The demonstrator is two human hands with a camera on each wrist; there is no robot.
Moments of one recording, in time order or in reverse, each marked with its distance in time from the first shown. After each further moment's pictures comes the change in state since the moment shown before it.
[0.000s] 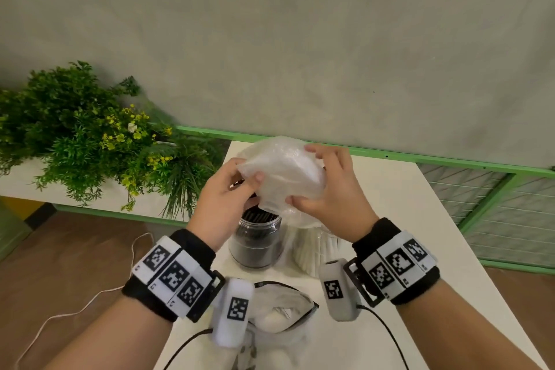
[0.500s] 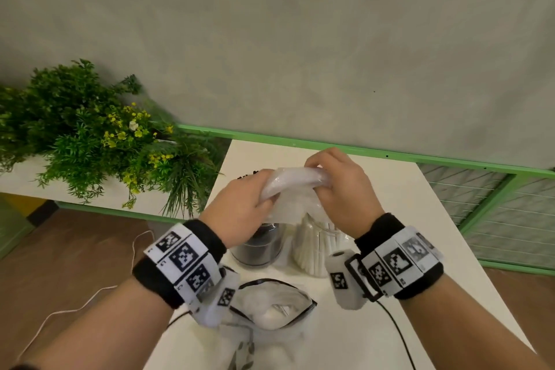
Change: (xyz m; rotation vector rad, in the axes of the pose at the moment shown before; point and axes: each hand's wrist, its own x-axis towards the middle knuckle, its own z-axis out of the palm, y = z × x) left_hand 0.001 -0.001 0.001 0.991 -0.289 0.270; right_hand 0.000 0.003 -0.012 -0.192 0.028 -0.162
